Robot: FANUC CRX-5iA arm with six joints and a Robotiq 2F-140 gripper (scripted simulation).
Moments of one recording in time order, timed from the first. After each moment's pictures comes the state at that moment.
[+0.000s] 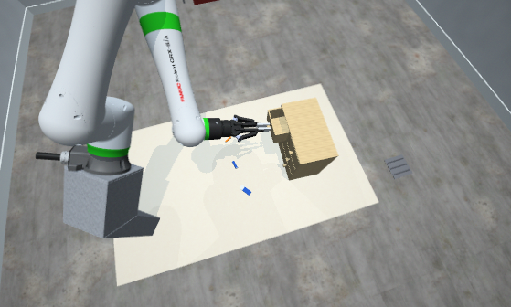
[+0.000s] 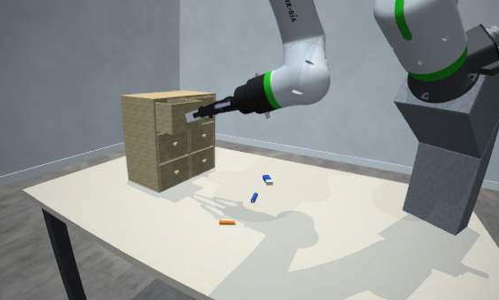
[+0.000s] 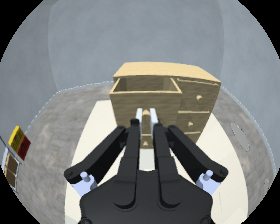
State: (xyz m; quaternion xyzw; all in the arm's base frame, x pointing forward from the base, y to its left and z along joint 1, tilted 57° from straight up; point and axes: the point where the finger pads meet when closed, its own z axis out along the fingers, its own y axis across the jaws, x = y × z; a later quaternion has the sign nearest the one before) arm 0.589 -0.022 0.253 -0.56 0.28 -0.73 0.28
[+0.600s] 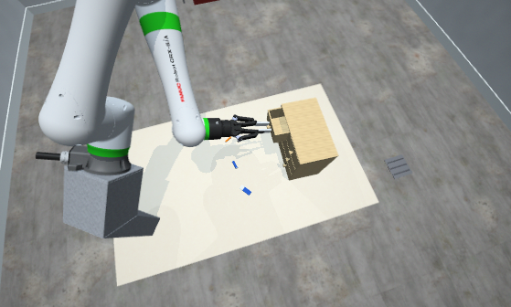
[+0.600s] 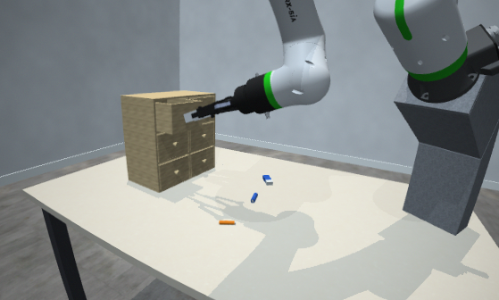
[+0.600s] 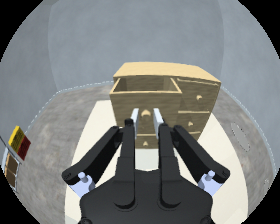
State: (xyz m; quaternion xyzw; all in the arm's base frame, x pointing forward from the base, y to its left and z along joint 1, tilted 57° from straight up) arm 0.589 -0.022 0.253 -0.56 0.28 -0.73 0.28
